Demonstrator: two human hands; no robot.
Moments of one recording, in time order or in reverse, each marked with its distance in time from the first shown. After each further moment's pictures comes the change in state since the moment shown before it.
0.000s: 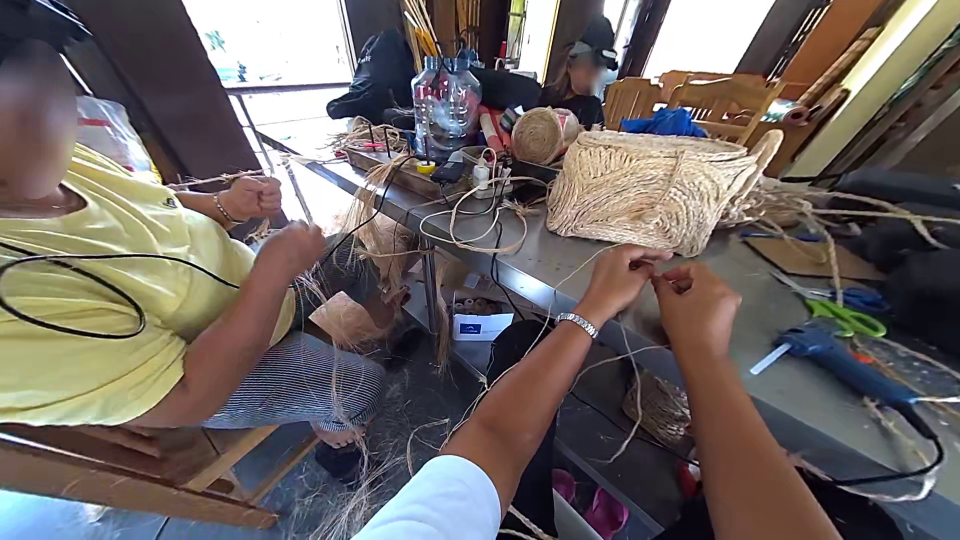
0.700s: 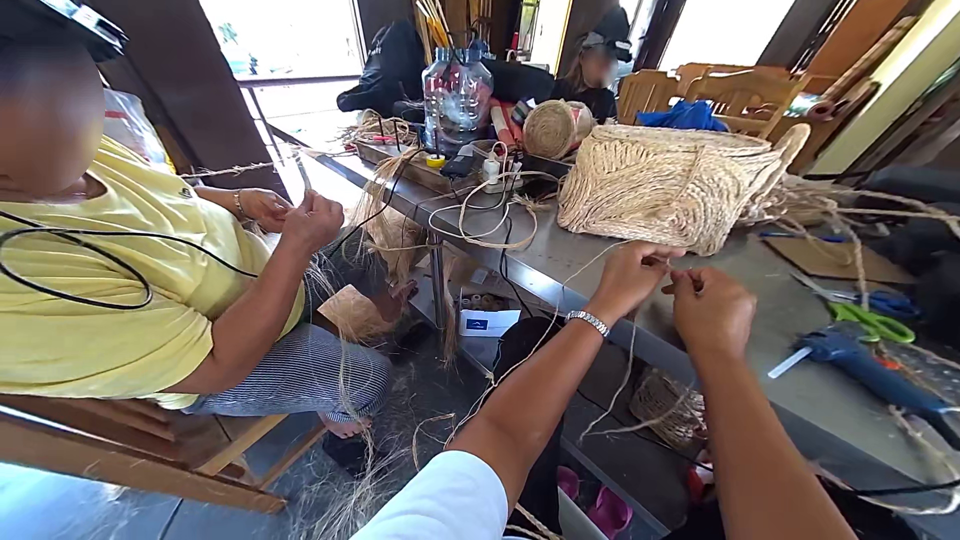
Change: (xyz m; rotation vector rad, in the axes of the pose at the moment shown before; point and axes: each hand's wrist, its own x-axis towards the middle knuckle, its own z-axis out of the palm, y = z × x) left_hand -0.002 -0.001 0.000 -0.003 0.015 -0.049; right_hand 0.000 0.004 0.001 -0.033 -0.048 -0.009
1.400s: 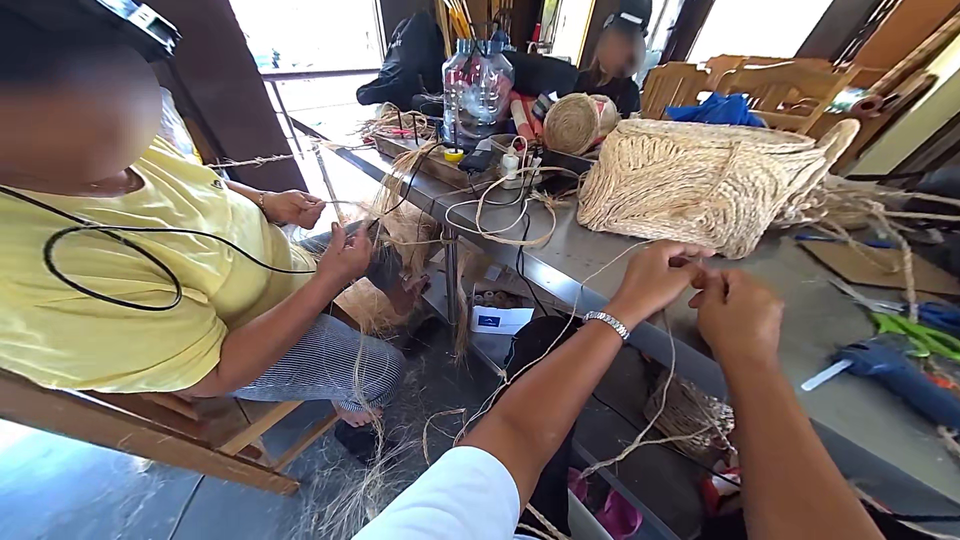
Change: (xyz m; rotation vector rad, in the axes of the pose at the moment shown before) left_hand 0.002 0.005 0.000 -0.018 -0.009 -0.018; right_hand 0.004 0.004 0.000 -0.018 -0.089 -0.027
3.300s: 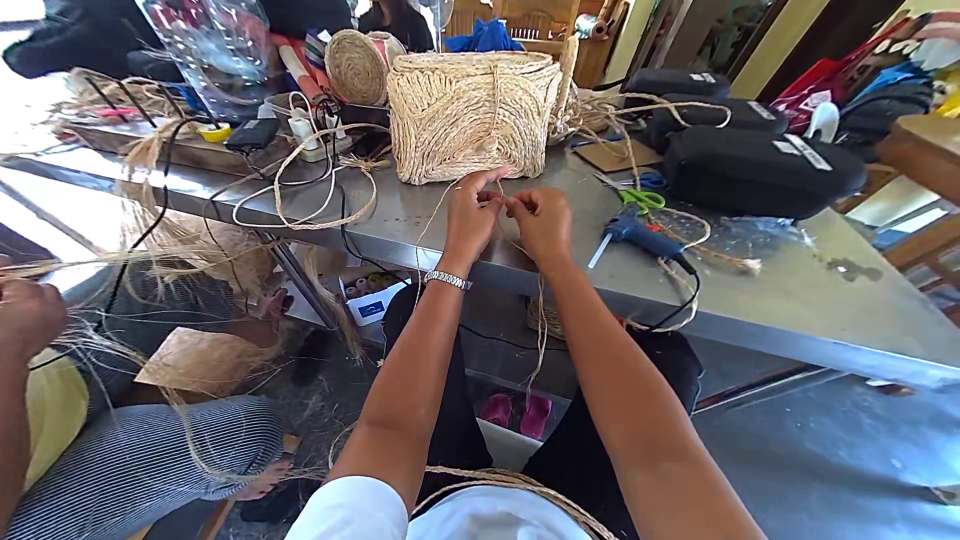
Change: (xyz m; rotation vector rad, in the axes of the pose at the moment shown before) left_hand 0.012 -0.015 0.002 0.019 0.003 0.096; right_hand 0.006 0.009 -0.001 0.270 0.108 0.083
